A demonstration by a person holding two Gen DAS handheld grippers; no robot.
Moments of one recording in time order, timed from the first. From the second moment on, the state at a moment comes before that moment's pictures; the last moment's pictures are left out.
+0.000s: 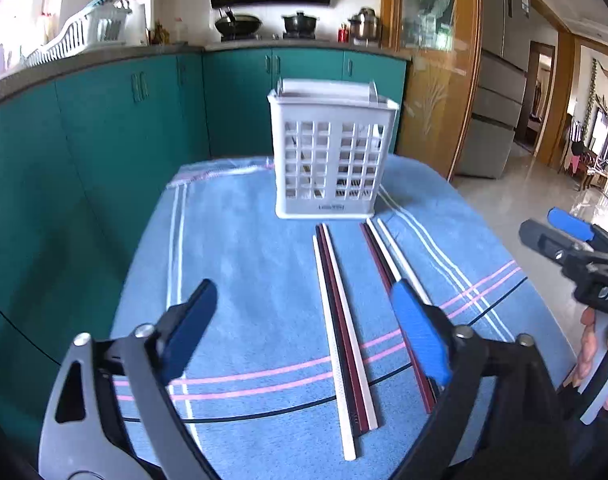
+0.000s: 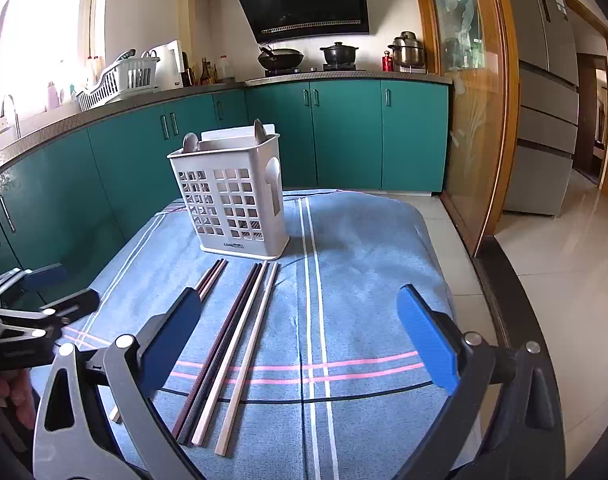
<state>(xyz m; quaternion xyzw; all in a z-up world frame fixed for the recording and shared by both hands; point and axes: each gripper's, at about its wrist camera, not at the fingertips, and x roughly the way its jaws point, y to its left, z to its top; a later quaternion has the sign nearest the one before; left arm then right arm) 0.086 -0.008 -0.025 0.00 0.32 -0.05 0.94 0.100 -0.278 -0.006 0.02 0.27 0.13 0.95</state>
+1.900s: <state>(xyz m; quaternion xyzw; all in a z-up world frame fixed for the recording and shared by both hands) 0.227 0.019 -0.056 0.00 0.40 -0.04 0.92 0.222 -0.226 -0.051 -0.06 0.39 0.13 0.91</state>
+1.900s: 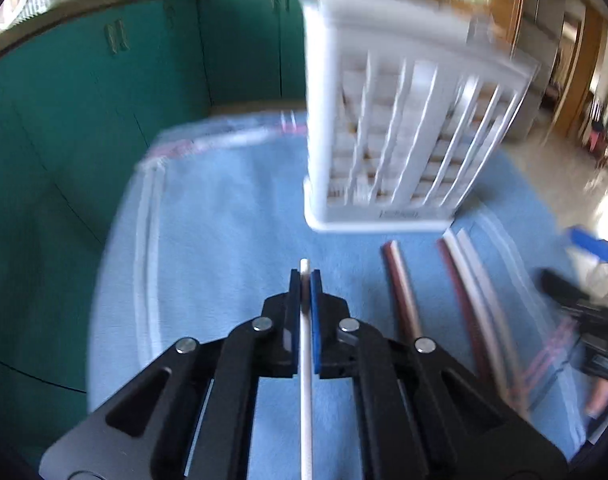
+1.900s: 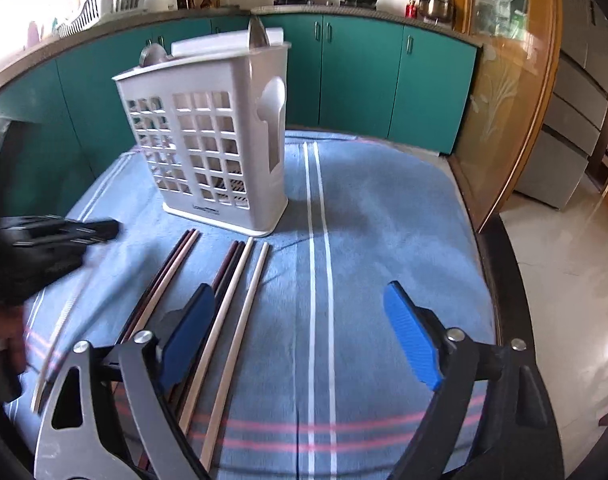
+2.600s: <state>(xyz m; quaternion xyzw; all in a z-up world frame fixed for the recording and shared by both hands) 0.120 0.057 0.060 -0.06 0.23 -0.05 0.97 0.292 -0.181 -0.082 -0.08 0.48 0.11 0.87</state>
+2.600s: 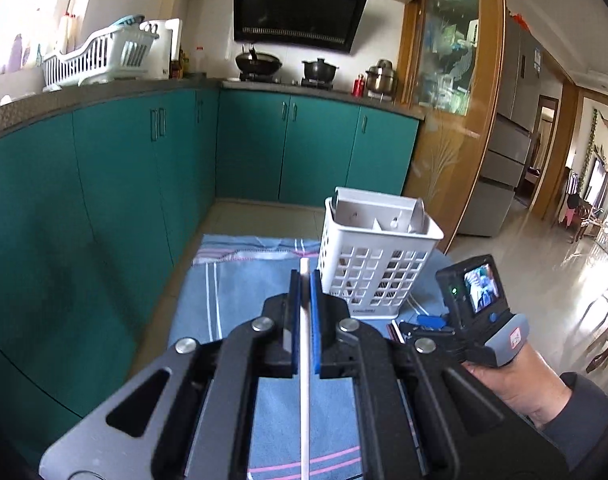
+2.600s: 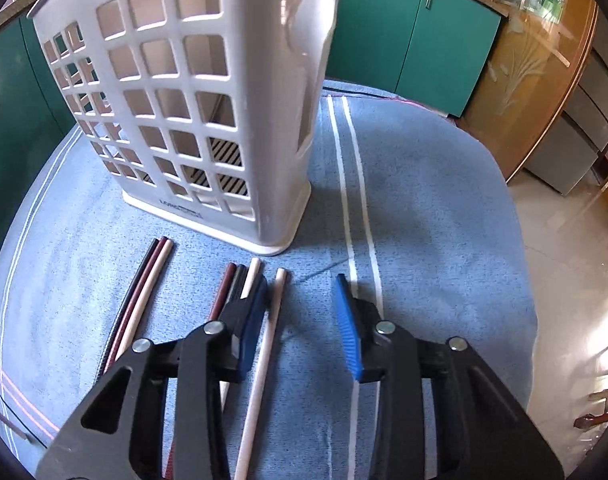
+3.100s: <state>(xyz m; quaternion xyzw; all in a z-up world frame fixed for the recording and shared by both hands) 0.108 0.051 0.069 -0.05 0.21 -0.06 0.97 0.278 -0.176 -0.084 -0.06 0.46 0.14 0.87</state>
